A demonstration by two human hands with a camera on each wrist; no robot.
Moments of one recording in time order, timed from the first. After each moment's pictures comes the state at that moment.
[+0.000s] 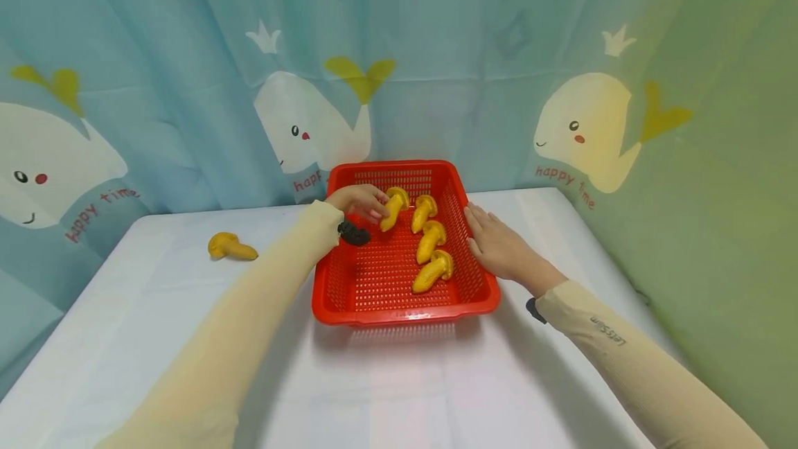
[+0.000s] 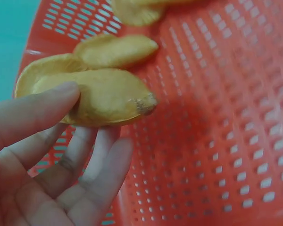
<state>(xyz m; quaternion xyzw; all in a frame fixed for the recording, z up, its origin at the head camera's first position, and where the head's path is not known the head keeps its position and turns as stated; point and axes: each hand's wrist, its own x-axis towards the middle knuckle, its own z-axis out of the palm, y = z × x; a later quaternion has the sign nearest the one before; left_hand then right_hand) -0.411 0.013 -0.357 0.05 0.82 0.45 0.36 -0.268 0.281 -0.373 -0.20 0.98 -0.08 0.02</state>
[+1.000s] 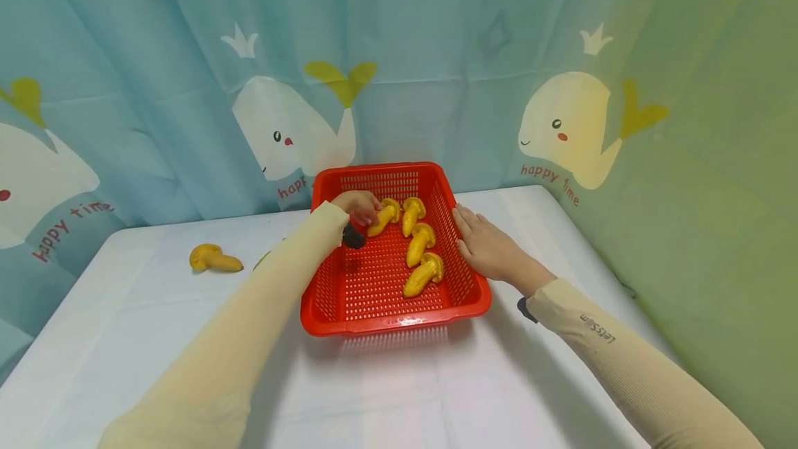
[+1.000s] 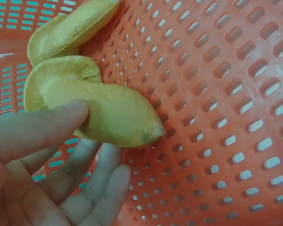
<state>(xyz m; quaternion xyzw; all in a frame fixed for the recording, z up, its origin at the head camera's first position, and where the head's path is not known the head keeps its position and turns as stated) -0.583 0.054 -0.521 0.09 0.89 0.29 0.34 -0.265 0.282 -0.374 -0.20 0.98 -0.07 0.01</state>
